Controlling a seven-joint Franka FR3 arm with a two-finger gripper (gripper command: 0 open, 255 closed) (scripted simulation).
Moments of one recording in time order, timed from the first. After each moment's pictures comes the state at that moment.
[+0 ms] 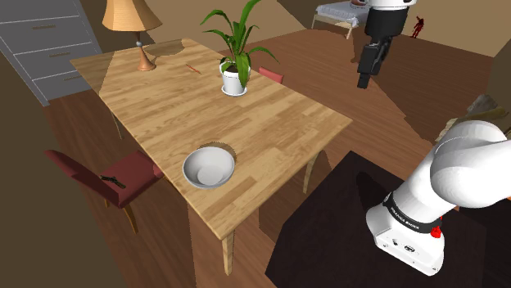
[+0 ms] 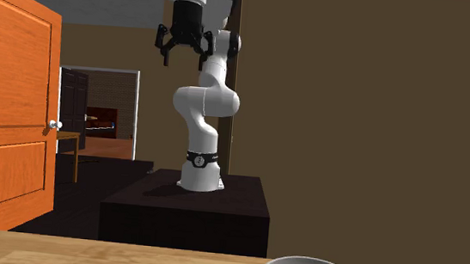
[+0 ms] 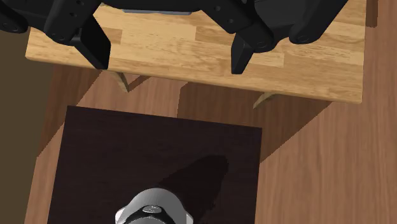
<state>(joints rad) 0.00 -0.79 -0.02 -2.41 -0.08 1.47 -0.09</state>
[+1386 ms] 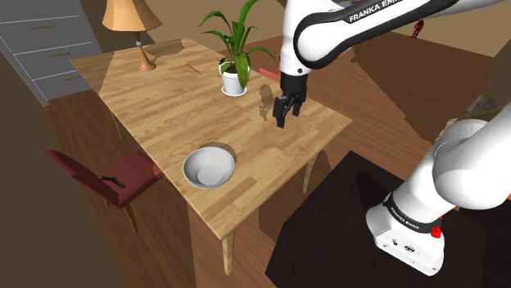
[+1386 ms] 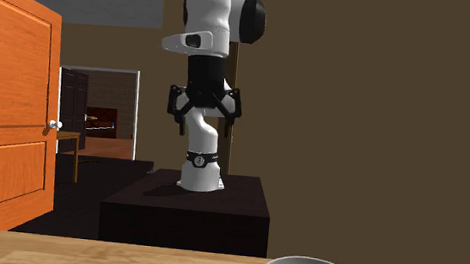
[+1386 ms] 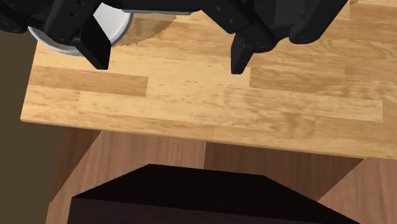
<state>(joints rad) 0.07 -0.25 0.08 -2.44 0.06 2.09 0.04</state>
